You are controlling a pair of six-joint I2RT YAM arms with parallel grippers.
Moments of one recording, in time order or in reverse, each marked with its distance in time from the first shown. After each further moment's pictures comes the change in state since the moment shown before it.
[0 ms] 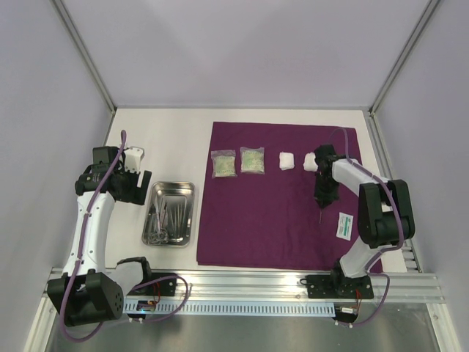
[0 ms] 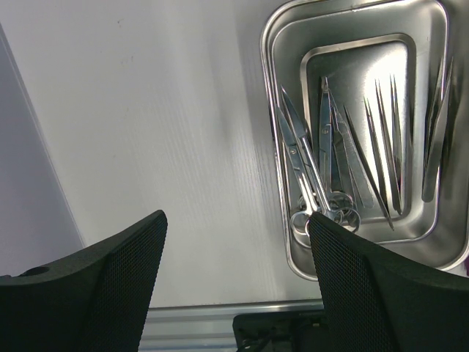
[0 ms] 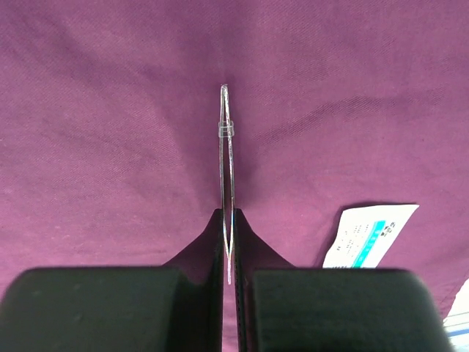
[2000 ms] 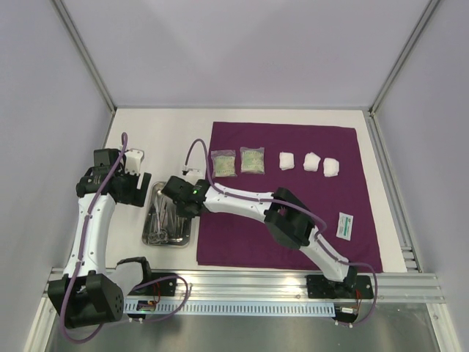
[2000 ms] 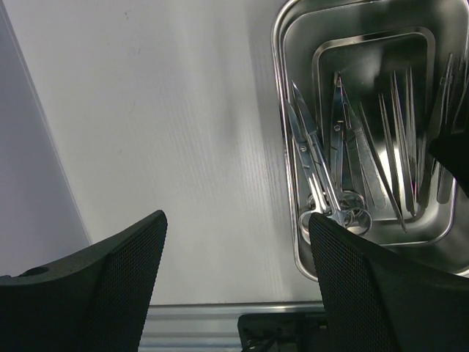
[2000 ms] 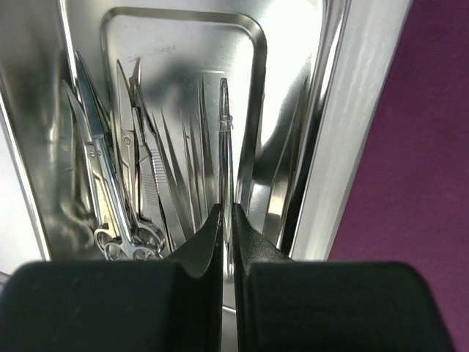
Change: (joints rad) left arm 0.000 -0.014 -0.031 0.019 -0.031 0.007; right arm 1.028 0.624 0.922 0.074 0.080 0.772
